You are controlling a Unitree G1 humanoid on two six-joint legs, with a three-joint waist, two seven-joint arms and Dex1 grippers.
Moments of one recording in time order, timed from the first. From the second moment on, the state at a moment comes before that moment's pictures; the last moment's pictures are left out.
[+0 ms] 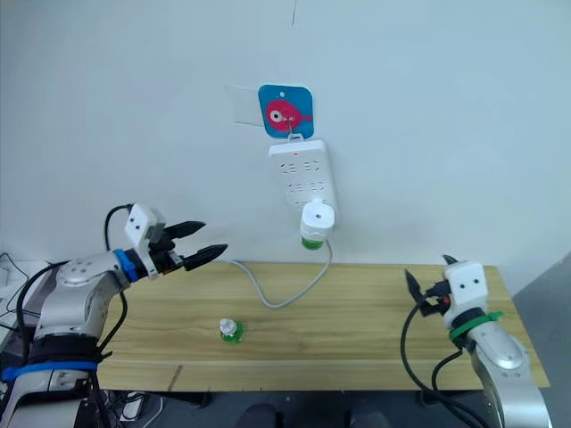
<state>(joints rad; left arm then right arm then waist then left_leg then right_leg) -0.43 0.67 0.13 0.30 -0.36 0.23 -1.06 0.16 -0.43 -0.13 -0.47 0.23 0.29 0.37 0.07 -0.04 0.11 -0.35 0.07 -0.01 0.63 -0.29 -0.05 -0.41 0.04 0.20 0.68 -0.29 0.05</state>
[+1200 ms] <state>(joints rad) -0.96 0.38 0.00 0.83 -0.28 0.02 -1.24 -0.16 -0.43 0.05 -0.90 0.40 0.71 0.34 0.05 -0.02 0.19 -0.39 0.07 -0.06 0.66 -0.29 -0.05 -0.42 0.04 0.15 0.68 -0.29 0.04</state>
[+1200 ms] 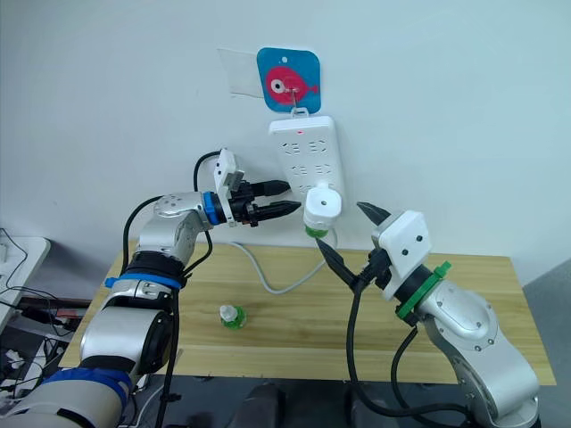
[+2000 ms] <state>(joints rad) -1.02 0.29 0.01 0.91 -0.26 -0.01 -1.35 -0.16 -0.41 -0.02 -0.95 0.52 0.85 0.23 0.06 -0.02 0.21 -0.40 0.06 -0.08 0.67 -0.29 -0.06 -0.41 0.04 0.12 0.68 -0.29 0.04</state>
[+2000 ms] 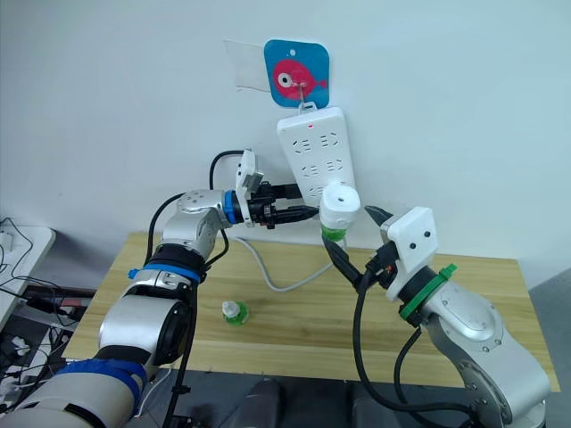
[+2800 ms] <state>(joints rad) -1.02 0.28 0.01 0.87 -0.26 0.06 -1.34 -0.13 -0.40 -0.04 -0.98 0.53 0.88 0.15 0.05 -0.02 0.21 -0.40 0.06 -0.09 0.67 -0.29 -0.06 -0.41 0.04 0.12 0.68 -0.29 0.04</state>
